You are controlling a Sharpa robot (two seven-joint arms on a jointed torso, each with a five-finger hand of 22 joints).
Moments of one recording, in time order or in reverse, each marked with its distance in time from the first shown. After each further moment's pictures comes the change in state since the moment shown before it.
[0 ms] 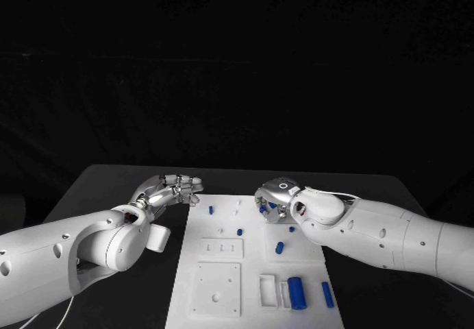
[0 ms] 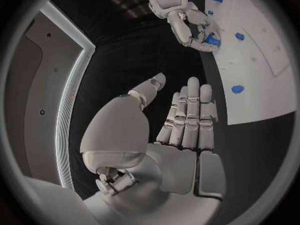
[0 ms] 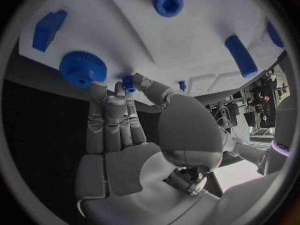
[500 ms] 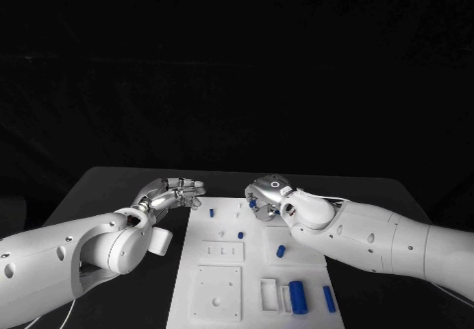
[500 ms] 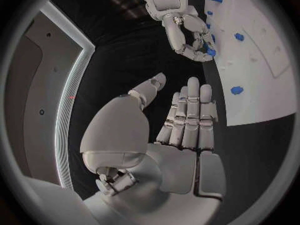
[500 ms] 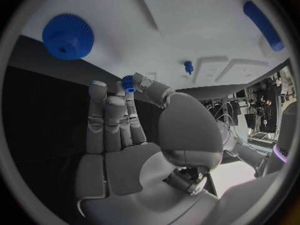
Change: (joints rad) left arm 0.000 0.007 0.000 -0.003 -0.001 0.000 -0.003; left_hand 0.000 0.000 0.003 -0.003 0.000 0.000 0.000 0.000 -0.001 0.000 0.000 -0.004 0.000 0.000 0.000 0.000 0.001 0.000 0.000 0.000 0.004 0.000; right arm 0.000 0.058 0.012 -0.003 -0.050 -0.095 -0.081; right_hand 0.000 0.000 0.009 -0.002 -0.003 0.004 -0.004 0.000 0.001 0.001 0.001 0.000 0.006 0.001 -0.002 0.005 -0.001 0.000 0.004 0.000 0.008 0.000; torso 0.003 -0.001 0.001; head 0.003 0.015
